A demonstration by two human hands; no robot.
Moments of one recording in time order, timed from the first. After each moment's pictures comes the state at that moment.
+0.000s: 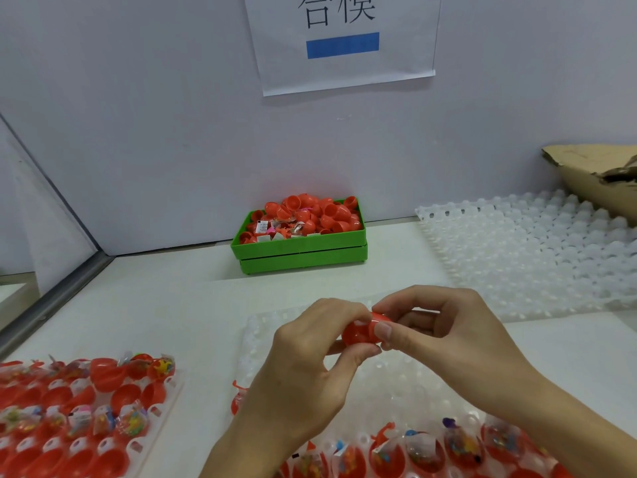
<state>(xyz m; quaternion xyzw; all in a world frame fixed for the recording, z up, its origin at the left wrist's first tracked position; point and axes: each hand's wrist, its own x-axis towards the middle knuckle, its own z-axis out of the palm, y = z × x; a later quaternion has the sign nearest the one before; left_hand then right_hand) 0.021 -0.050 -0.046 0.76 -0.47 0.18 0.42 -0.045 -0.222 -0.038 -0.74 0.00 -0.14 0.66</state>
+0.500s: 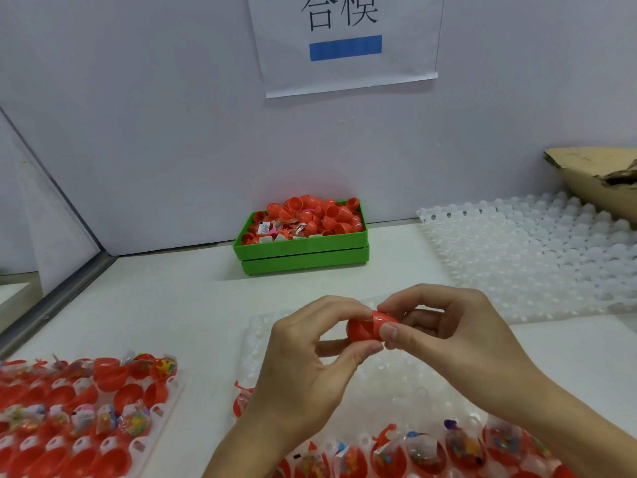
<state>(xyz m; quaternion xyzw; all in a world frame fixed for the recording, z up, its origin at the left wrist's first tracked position) 0.019 -0.052 -0.044 0.75 -0.40 0.08 0.52 -0.047 -0.223 -0.034 -0.74 -0.01 -0.15 0.66</state>
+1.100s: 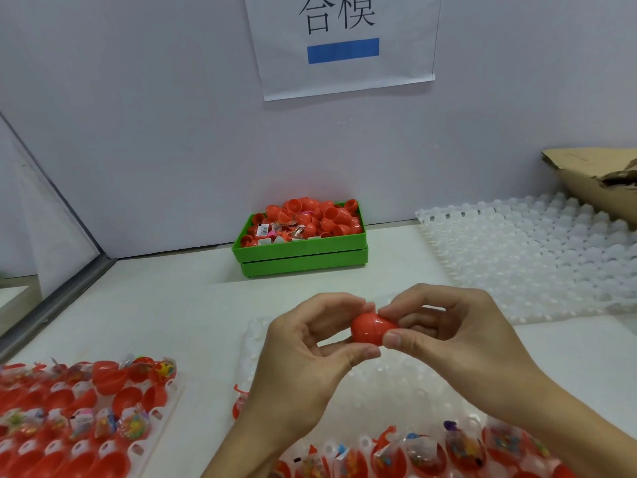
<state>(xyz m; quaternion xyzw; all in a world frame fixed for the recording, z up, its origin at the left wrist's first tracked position) 0.019 -0.053 -0.039 0.70 -0.32 -0.04 0.64 -0.049 -0.225 -0.033 -0.74 -0.02 -0.17 0.65</state>
